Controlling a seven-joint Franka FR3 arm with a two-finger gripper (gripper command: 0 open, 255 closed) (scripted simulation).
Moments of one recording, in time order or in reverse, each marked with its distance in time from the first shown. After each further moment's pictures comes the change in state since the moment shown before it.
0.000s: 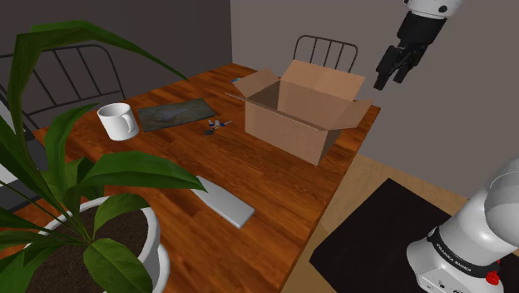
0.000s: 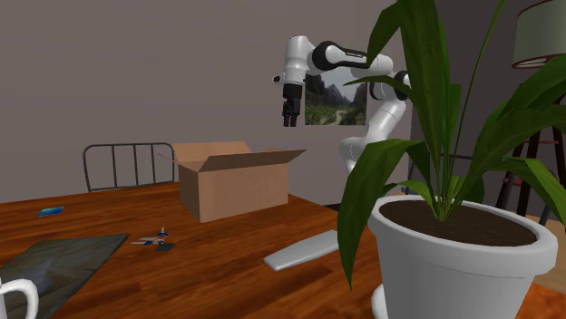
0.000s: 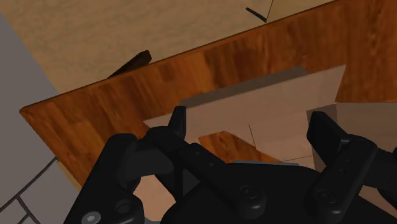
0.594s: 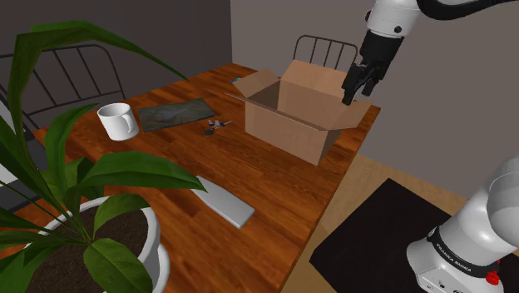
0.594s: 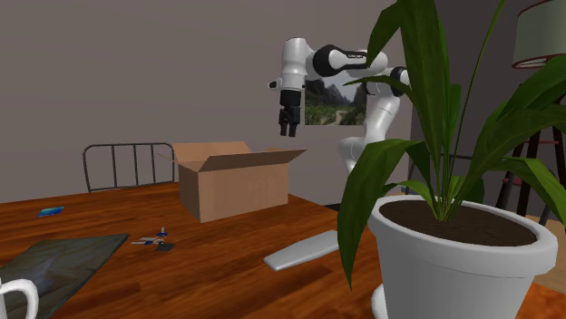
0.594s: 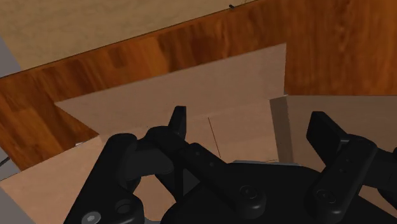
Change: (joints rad) arm 0.062 0.131 0.104 -0.002 0.057 0.114 0.079
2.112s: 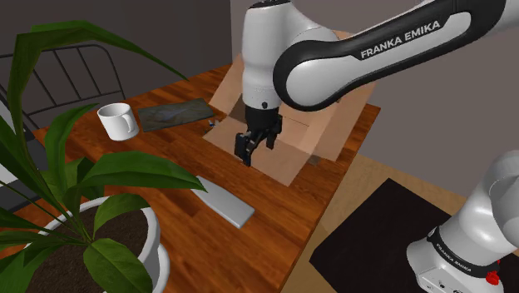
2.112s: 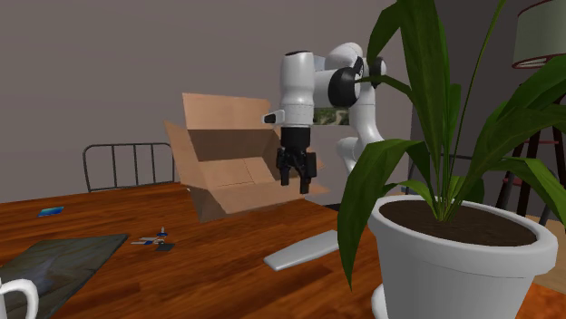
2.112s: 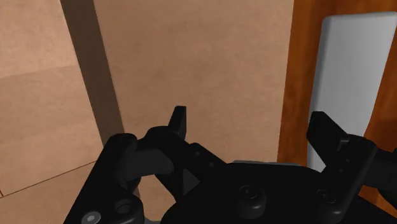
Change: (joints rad) arm 0.162 0.661 0.311 0.317 -0.053 0.278 0.305
